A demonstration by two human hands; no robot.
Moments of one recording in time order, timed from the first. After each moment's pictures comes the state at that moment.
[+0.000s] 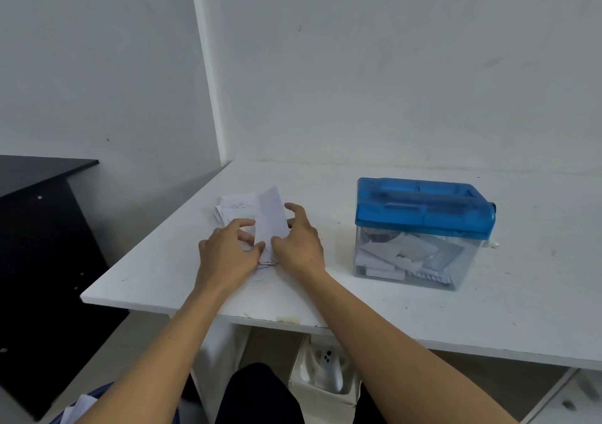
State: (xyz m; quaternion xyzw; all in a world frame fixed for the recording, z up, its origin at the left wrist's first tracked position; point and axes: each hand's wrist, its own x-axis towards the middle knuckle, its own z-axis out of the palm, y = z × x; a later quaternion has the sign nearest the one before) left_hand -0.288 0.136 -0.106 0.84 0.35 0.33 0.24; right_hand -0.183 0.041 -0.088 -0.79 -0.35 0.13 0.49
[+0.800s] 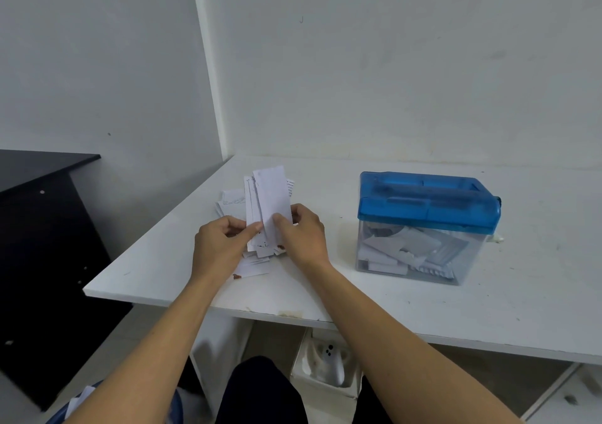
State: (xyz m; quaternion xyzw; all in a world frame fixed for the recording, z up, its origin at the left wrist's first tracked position) left_hand -0.296 0.138 -0.102 0.73 0.34 0.41 0.42; right_hand -0.180 0.043 -0.090 -0.74 -0.33 0.13 0.57
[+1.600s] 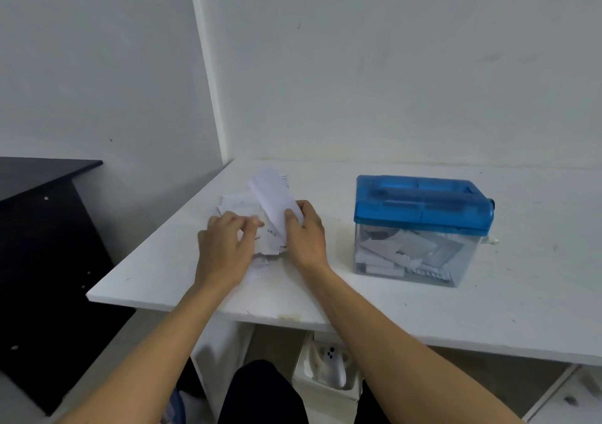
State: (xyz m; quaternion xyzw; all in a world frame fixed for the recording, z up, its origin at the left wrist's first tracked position) left_hand -0.294 0.130 -0.097 0.85 0.30 0.39 0.19; right_hand -0.180 0.042 -0.092 -0.68 -0.33 0.12 0.64
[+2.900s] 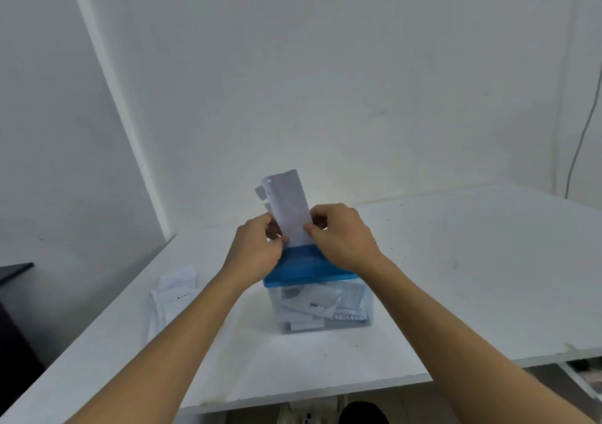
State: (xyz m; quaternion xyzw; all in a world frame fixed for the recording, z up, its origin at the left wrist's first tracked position) left_hand -0.168 0.003 0.030 0.89 0.19 0.30 0.29; right_hand -0.076 -0.130 0.026 -0.81 -0.38 -0.10 0.43
